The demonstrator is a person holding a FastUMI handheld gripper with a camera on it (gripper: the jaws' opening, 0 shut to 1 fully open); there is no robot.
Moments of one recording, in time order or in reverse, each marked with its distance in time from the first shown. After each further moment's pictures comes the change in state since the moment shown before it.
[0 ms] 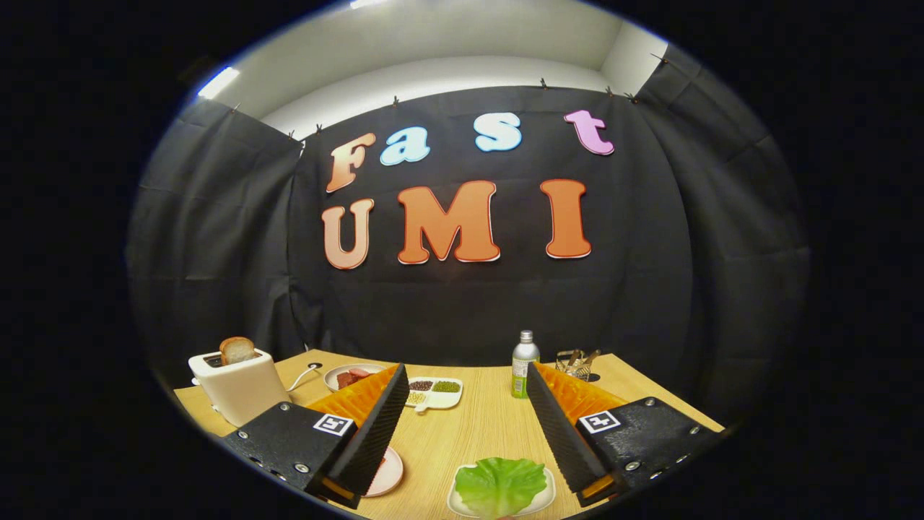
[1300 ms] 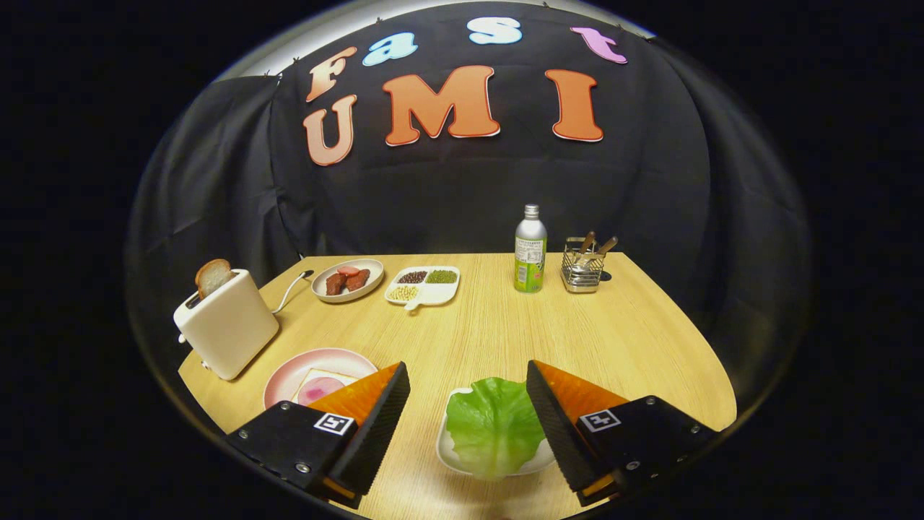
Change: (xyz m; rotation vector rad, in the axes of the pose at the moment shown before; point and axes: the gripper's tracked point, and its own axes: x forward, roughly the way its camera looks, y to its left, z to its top) arm 0.008 -0.007 -0.123 0.001 0.489 0.018
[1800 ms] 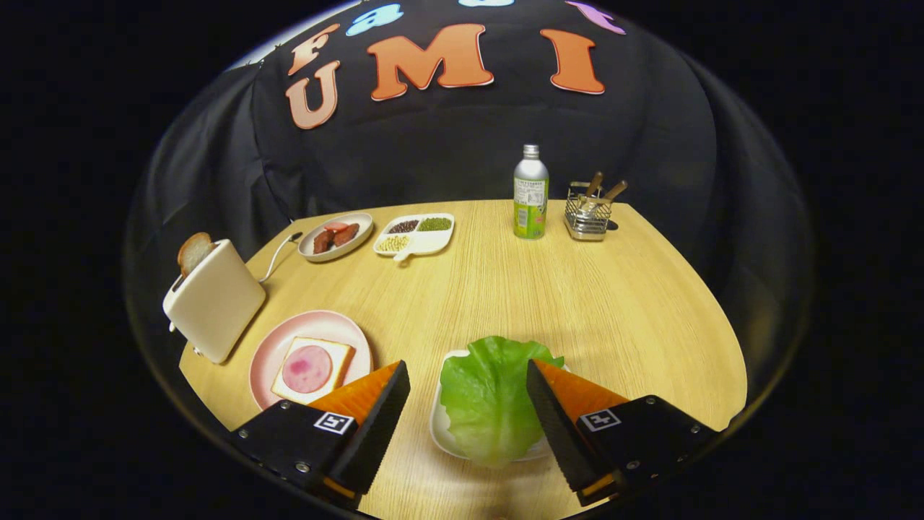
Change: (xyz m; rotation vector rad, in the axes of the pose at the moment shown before) arm 0.025 -0.006 -0.052 0.013 0.225 -0.014
